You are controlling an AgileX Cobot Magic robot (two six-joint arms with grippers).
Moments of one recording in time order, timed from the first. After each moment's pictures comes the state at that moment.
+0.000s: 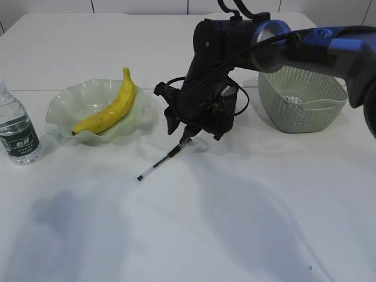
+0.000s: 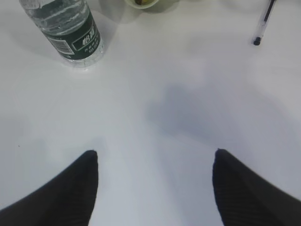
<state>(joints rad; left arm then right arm) -0.06 0.97 -0.61 -0.20 0.61 0.29 0.47 2.35 -2.01 0.17 0.97 1.02</state>
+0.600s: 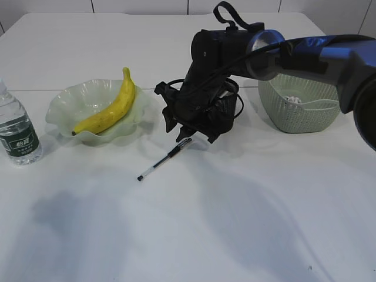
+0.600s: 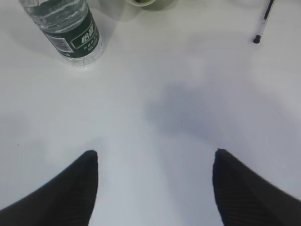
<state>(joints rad) -0.06 0.97 -0.61 -0.20 0.62 0.29 0.47 2.38 -2.01 0.16 0.88 1.11</state>
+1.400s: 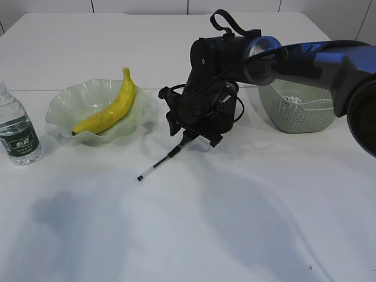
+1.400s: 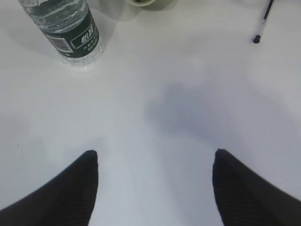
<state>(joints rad) -0.06 0.97 -0.61 -0.20 0.62 0.29 0.47 2.40 -2.01 0.10 0.87 1.17</state>
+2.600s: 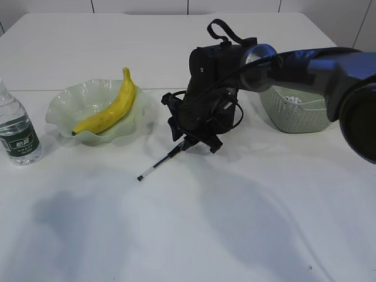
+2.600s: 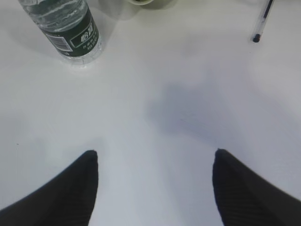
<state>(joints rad) -0.06 0.97 -0.61 -0.20 0.62 0.29 0.47 2.43 -2.01 0.07 0.86 1.24</state>
